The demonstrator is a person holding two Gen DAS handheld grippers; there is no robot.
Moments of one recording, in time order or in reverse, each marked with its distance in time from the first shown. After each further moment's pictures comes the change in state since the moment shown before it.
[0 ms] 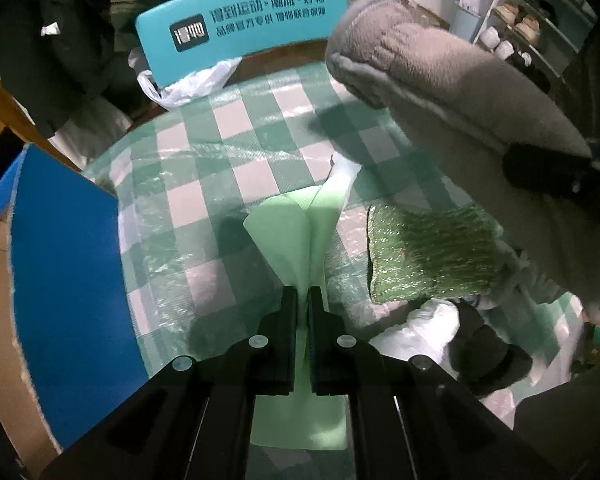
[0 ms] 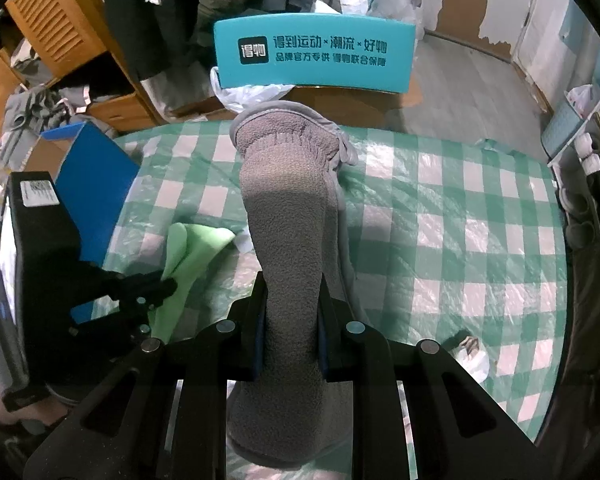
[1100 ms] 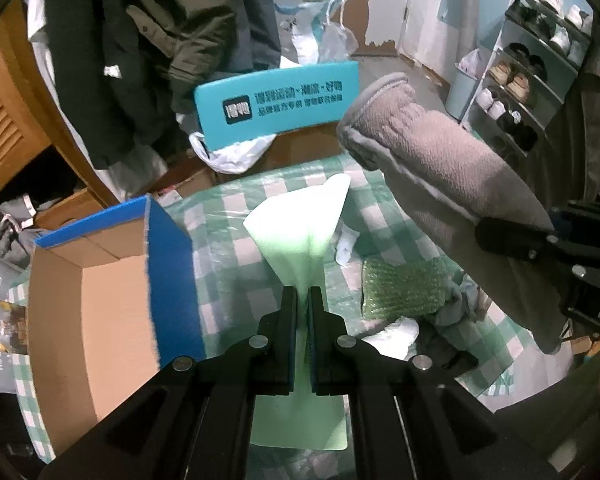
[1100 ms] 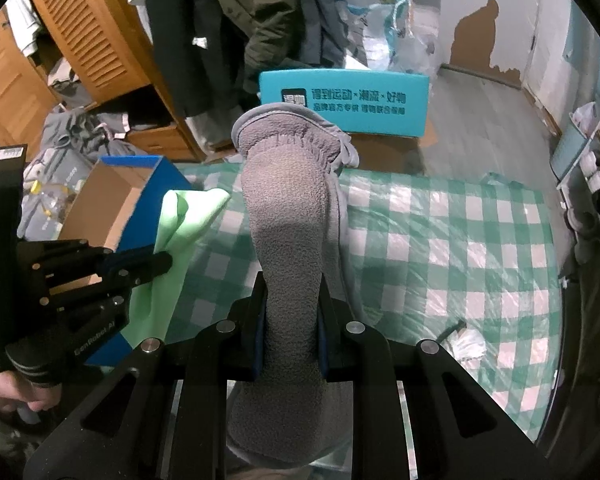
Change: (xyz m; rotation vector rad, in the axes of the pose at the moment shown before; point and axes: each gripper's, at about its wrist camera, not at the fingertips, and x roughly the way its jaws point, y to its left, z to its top) left arm -0.107 0.030 -0.006 -0.062 -0.203 0.014; right arm -0.069 0.031 -0.005 -0.024 -0.128 0.084
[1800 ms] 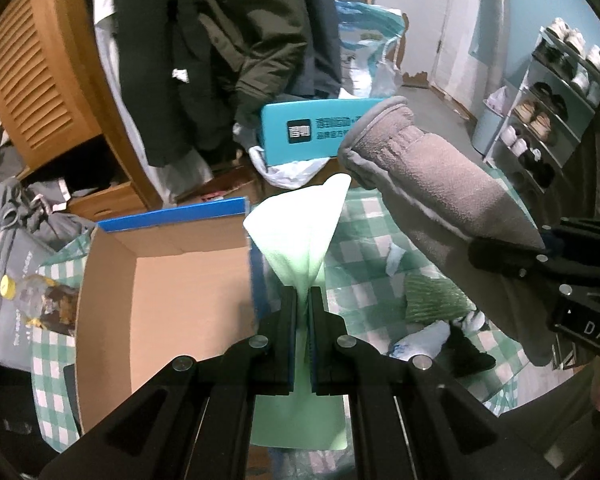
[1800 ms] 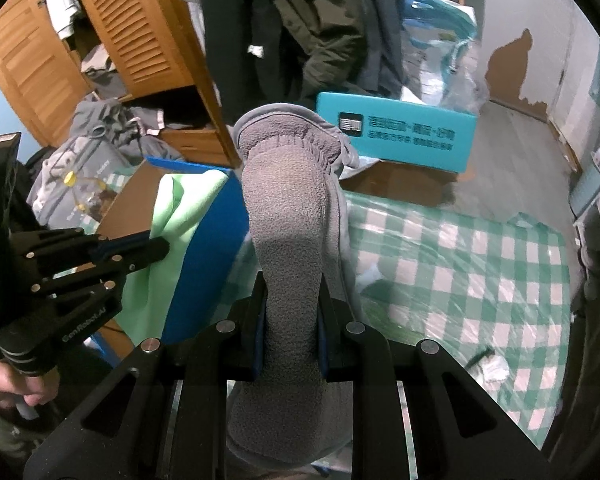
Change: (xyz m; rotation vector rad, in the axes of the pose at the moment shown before) left arm -0.047 0.066 -0.015 -0.104 -0.078 0.063; right arm -0.004 0.071 0.021 -0.100 -0.026 0.060
